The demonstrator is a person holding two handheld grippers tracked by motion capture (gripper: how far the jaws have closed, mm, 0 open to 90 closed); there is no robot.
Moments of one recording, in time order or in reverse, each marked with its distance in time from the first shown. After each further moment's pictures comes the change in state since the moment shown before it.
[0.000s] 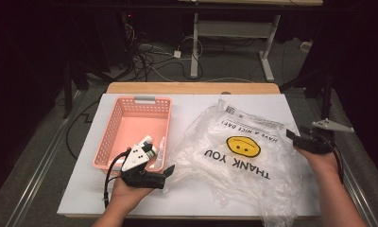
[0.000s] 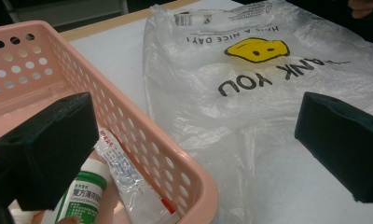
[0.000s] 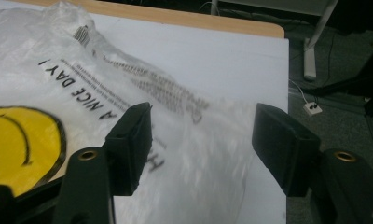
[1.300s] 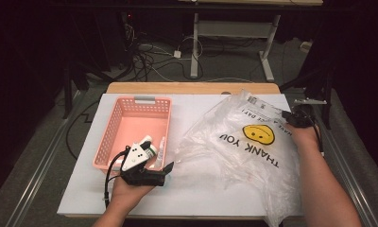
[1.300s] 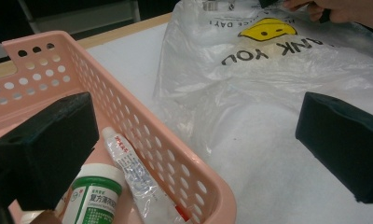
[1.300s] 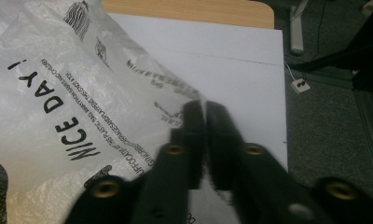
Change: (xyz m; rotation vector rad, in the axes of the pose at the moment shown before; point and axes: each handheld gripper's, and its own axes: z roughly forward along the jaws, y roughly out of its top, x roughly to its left) left arm 0.003 0.002 0.000 -0.011 0.051 0.007; right arm -0.032 0.026 0.095 0.115 -0.083 0.066
